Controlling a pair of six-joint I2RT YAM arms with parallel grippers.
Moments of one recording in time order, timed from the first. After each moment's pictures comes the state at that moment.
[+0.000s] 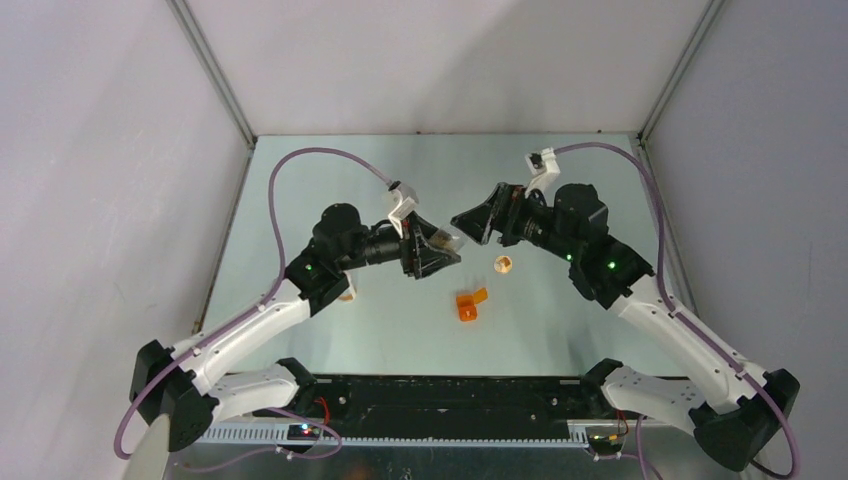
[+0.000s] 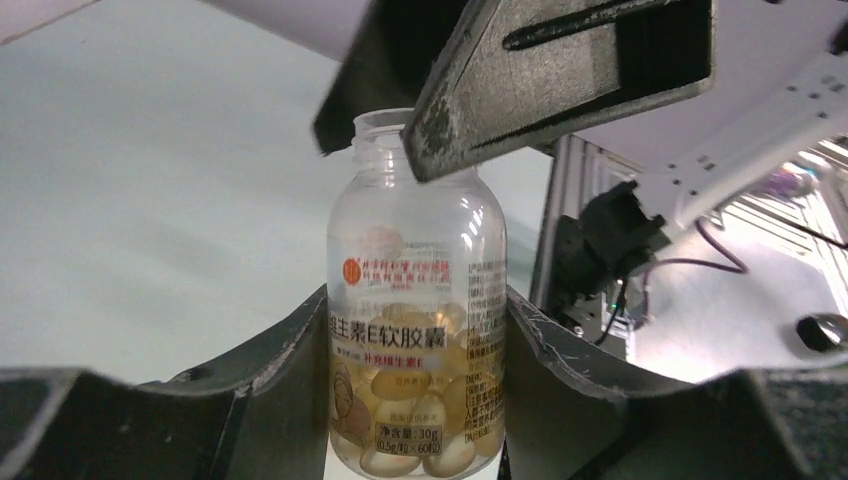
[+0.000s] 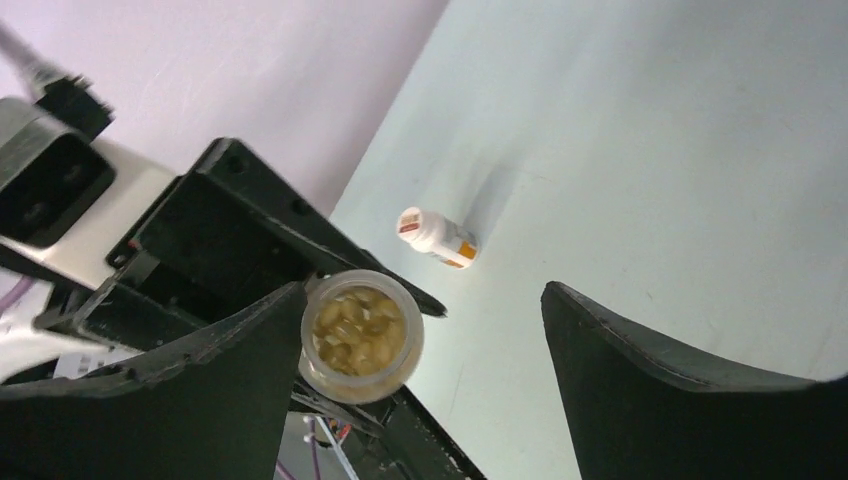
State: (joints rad) left arm -0.71 1.08 0.83 0.21 0.63 -0.26; right arm 0.66 1.03 1.06 -0.18 -0.24 0.63
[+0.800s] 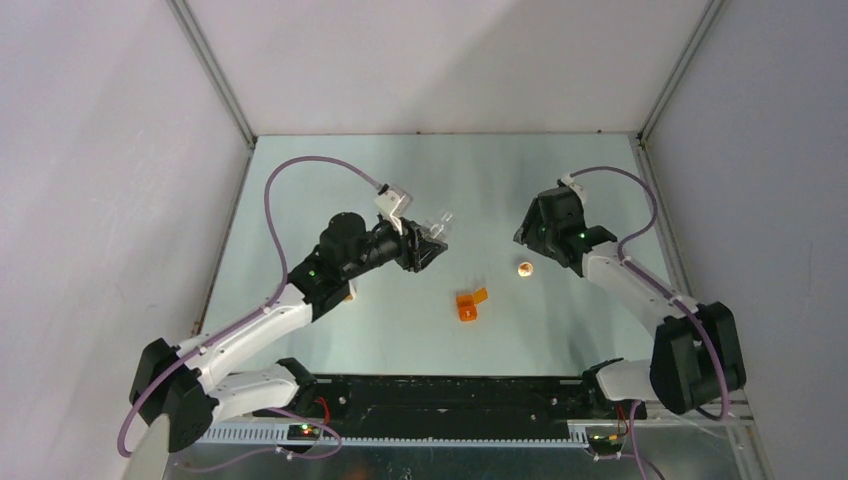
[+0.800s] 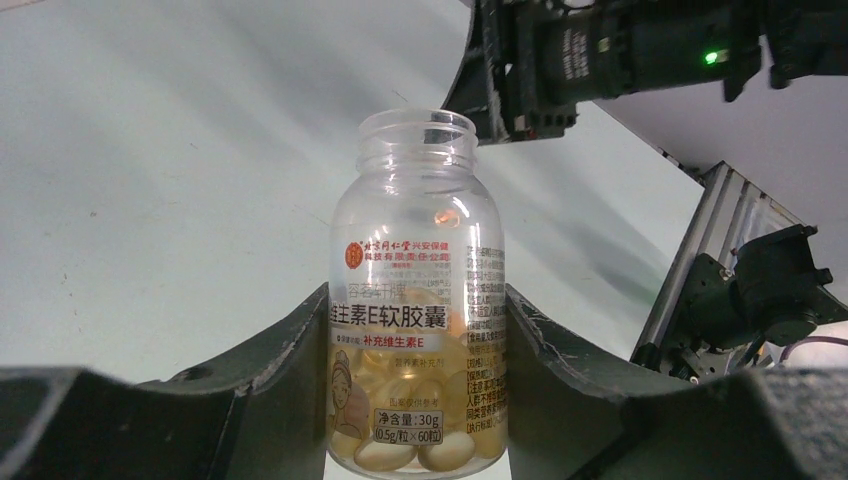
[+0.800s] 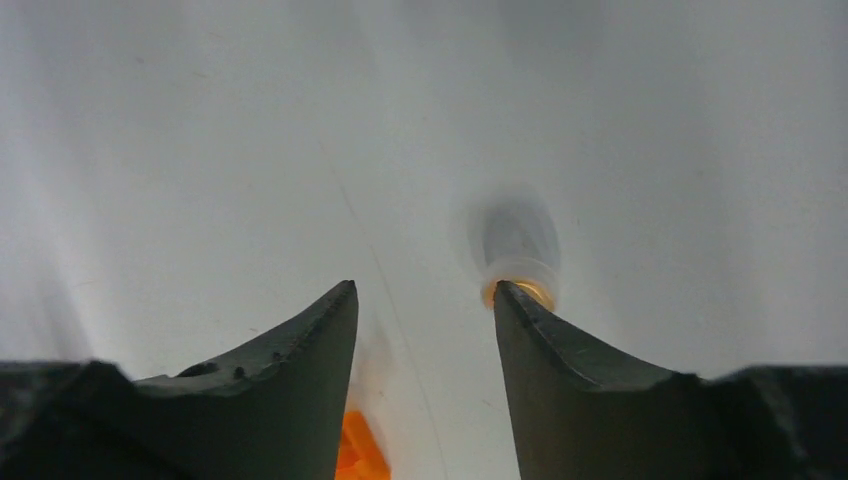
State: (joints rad) left arm -0.71 1.08 0.75 0.17 0.26 -0.25; right arm 0.38 1.30 0.90 -0.35 0.17 0.71
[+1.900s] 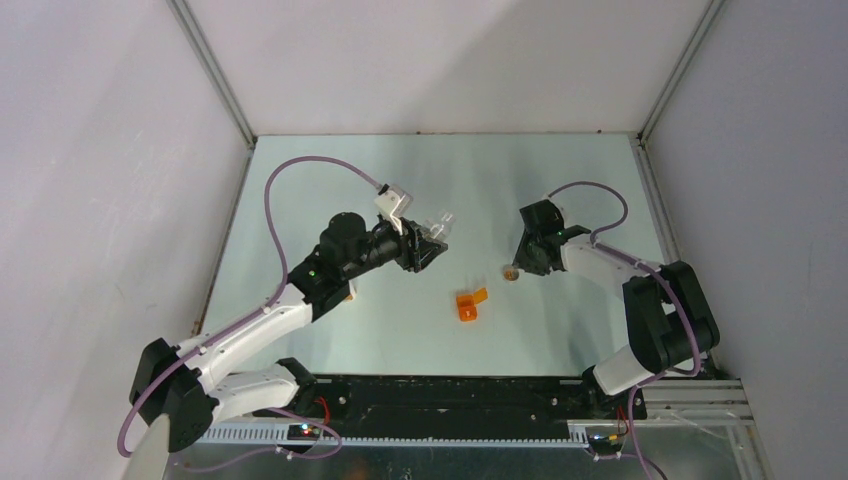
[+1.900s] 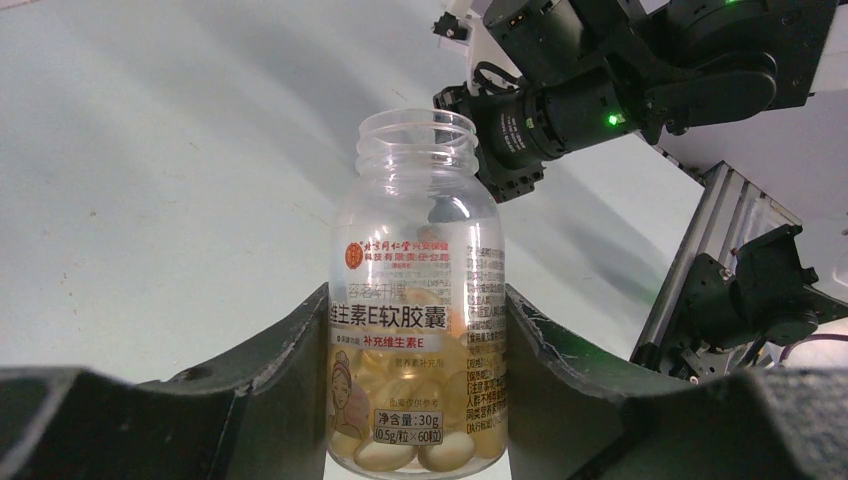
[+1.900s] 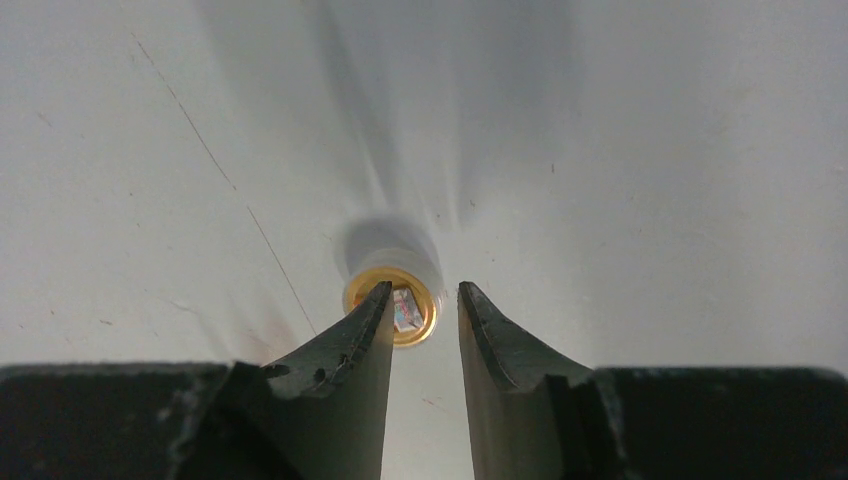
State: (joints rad) left arm -0.71 1.08 0.75 0.17 0.26 -0.25; right arm 0.39 1.53 0.88 -0.38 0.15 0.70
